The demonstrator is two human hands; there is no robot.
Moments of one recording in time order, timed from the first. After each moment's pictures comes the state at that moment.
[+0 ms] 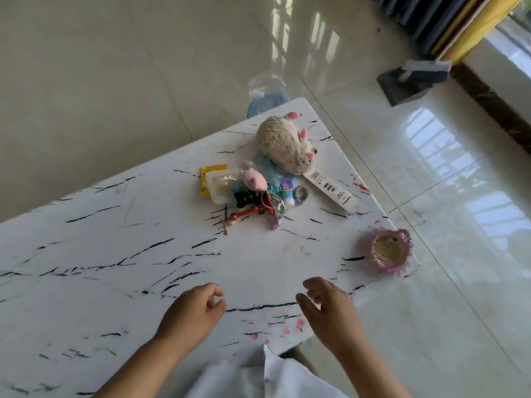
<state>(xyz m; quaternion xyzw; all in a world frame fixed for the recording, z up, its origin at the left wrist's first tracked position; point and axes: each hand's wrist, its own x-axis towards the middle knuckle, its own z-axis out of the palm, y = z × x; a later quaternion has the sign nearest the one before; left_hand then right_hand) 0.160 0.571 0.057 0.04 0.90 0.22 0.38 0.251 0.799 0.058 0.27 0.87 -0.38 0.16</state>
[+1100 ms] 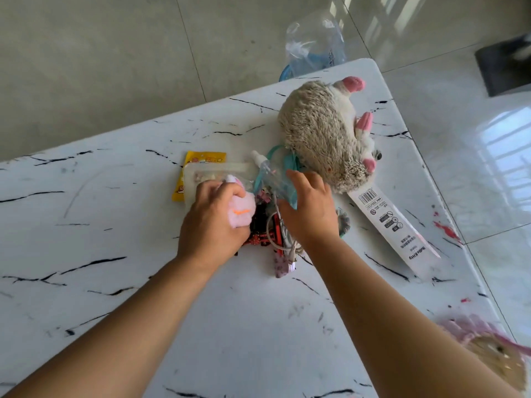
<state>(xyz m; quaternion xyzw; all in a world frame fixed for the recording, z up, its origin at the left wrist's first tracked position) -0.031 0.698 -0.115 0.03 0.96 0.26 0.08 -0.032 0.860 -0.142 0.13 0.93 -0.32 0.09</state>
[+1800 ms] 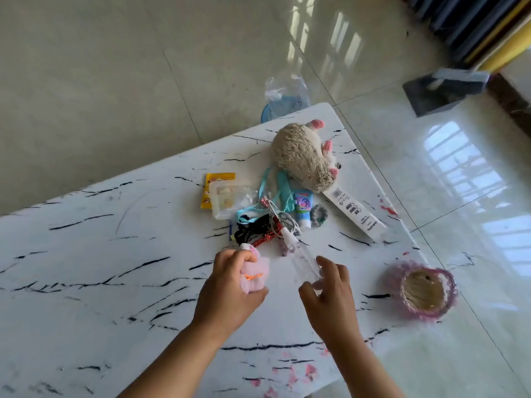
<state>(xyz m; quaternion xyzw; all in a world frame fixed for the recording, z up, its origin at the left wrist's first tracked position) 0.088 0.640 -0.004 0.05 0.91 0.34 0.22 0.154 0.802 -0.011 0.32 0.85 -0.42 0.07</state>
